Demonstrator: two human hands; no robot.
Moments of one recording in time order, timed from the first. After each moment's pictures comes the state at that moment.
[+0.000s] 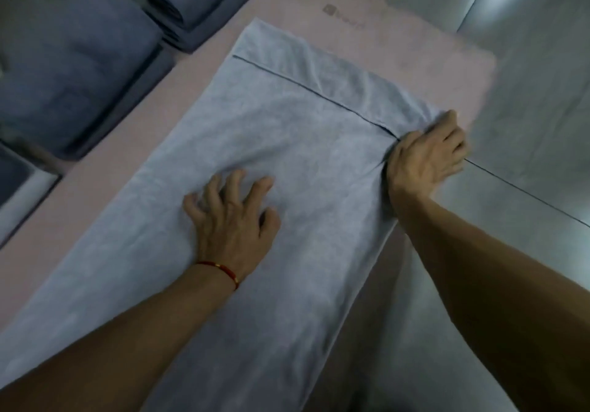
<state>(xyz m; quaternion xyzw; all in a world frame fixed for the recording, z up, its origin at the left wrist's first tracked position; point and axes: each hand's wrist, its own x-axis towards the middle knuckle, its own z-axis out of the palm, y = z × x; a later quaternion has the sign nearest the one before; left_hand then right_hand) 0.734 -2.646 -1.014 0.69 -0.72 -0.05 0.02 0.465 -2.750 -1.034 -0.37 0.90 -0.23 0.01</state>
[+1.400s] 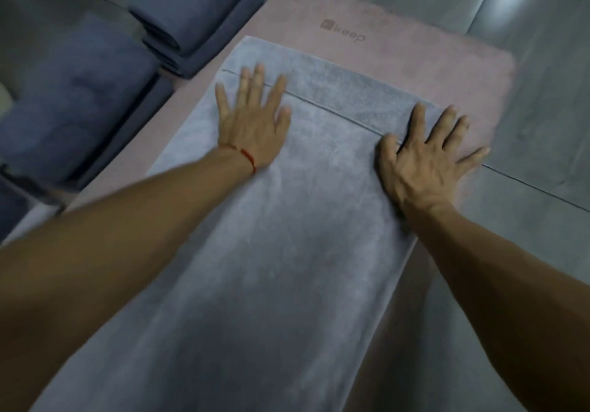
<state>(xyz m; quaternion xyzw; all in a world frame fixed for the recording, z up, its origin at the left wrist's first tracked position) 0.713 -2.840 -1.024 0.64 -0.76 -0.04 0.01 0.462 -2.763 -1.041 -0.52 0.85 -0.06 0.06</state>
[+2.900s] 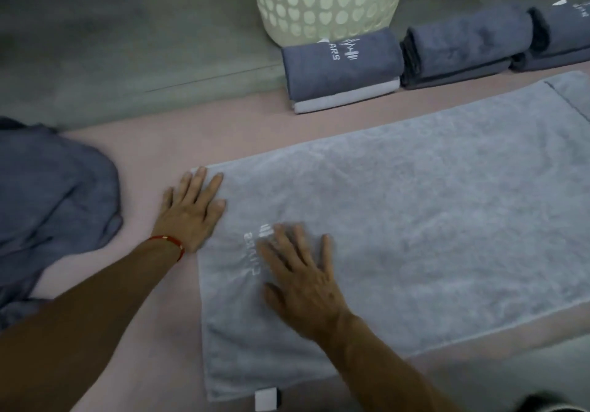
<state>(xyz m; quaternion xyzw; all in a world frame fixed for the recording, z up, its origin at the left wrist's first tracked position) 1.095 -2.232 -1.033 0.90 -0.41 -0.14 -0.02 0.819 -2.322 -1.020 -0.96 0.17 -0.01 0.20</state>
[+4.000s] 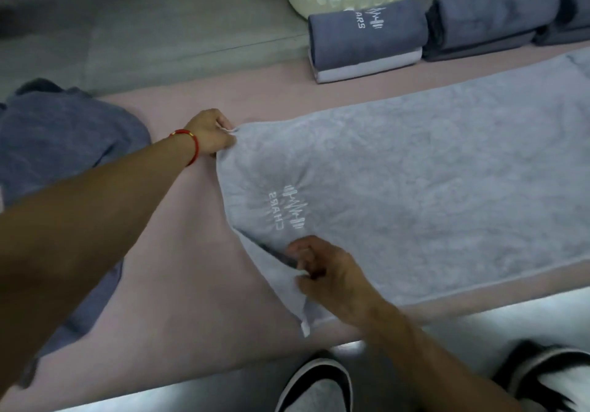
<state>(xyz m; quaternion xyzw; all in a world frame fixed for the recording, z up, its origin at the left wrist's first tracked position) 1.144 -2.273 -0.962 0.90 -0.28 -0.25 0.22 0.776 -2.287 -0.971 -0.72 0.28 -0.01 0.64</state>
